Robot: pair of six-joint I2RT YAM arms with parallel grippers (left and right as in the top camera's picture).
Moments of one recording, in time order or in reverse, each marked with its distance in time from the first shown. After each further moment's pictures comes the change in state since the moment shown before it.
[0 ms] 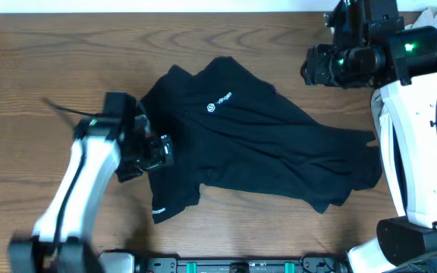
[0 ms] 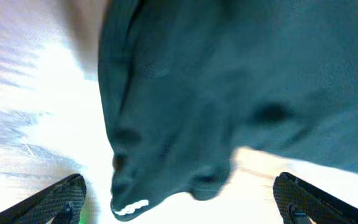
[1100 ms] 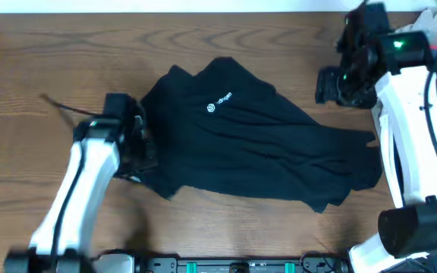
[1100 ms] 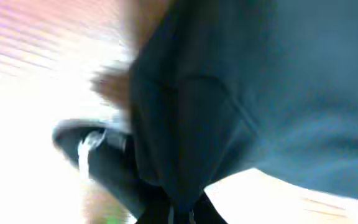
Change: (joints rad) left arm 0.002 -0.120 -0.011 0.010 -0.152 0.001; right arm -0.085 0.037 -0.242 -0.024 0.072 0.008
